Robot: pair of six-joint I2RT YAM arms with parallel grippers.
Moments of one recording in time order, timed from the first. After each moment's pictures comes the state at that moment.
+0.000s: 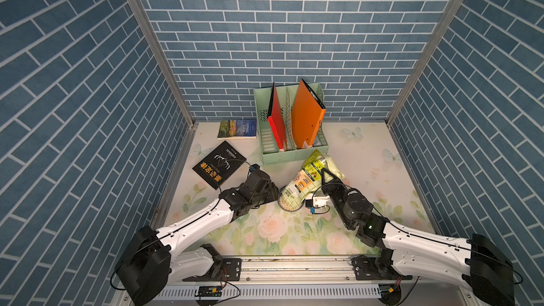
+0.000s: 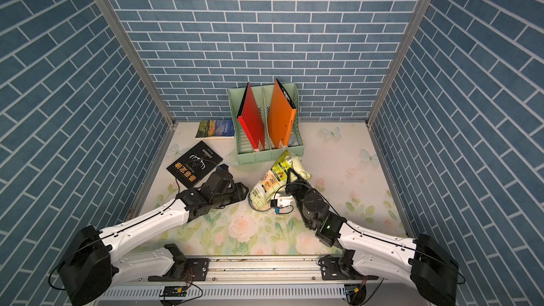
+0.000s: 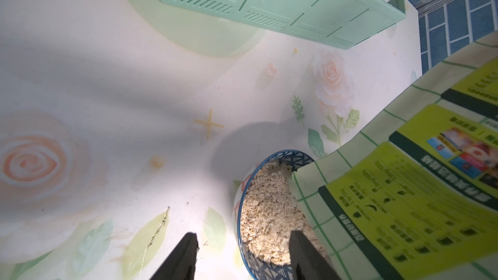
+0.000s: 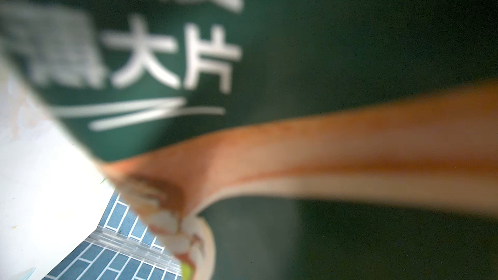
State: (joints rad) left arm -0.72 1.18 0.69 -0.33 -0.04 -0.88; right arm 1.06 0.98 0.40 0.57 0.64 -2.07
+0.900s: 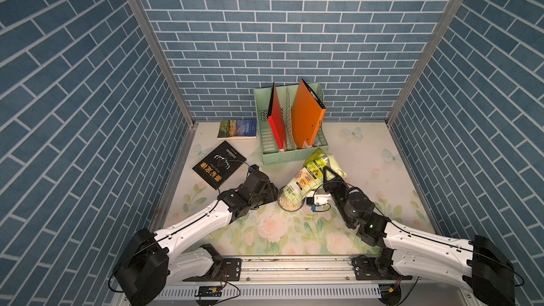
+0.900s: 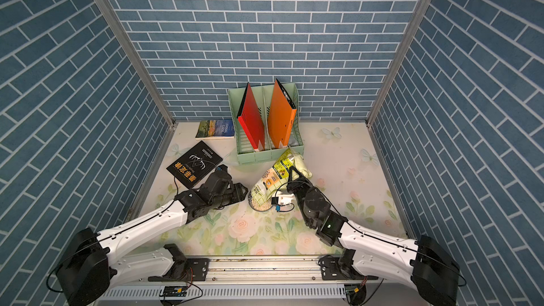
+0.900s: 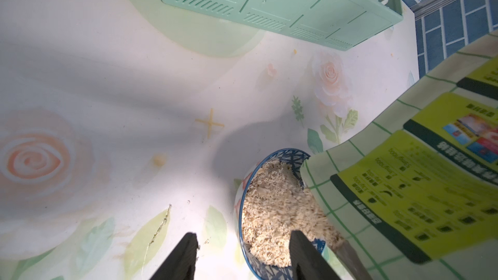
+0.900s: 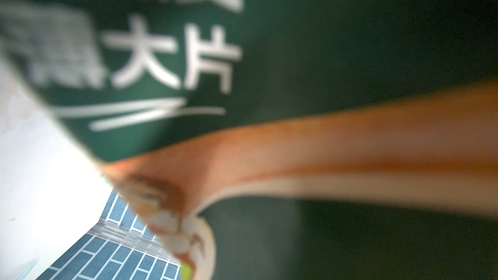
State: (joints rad) left arm -0.71 1.16 0.67 -0.33 -0.04 -0.89; right arm 1.04 0.97 0.41 0.57 0.65 -2.07
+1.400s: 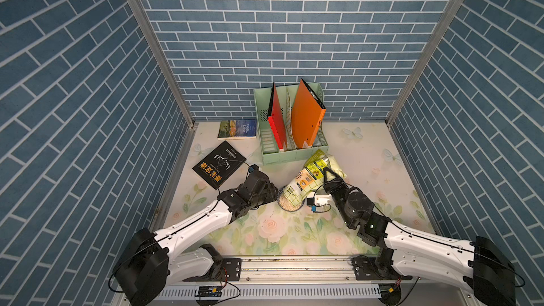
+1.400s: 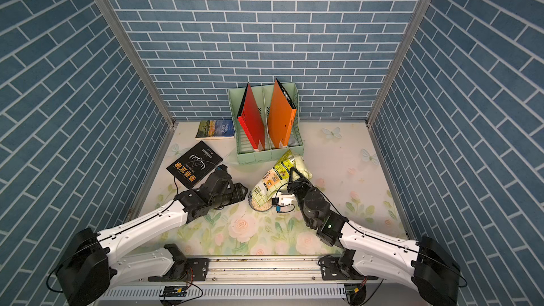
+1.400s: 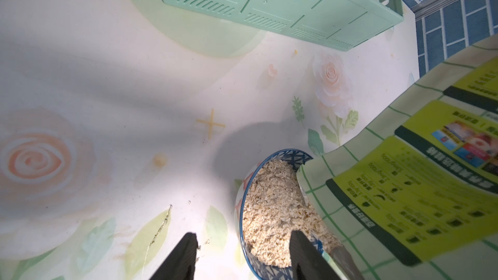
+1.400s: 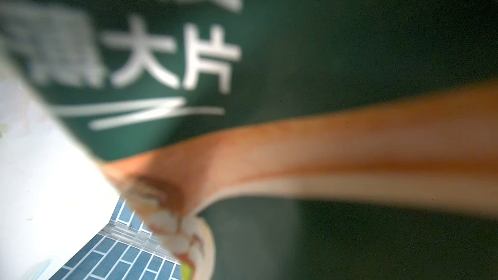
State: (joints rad) left arm -0.71 1.16 0.67 -0.33 -0.04 -0.89; right arm 1.04 0.95 0.41 0.50 0.66 -2.00
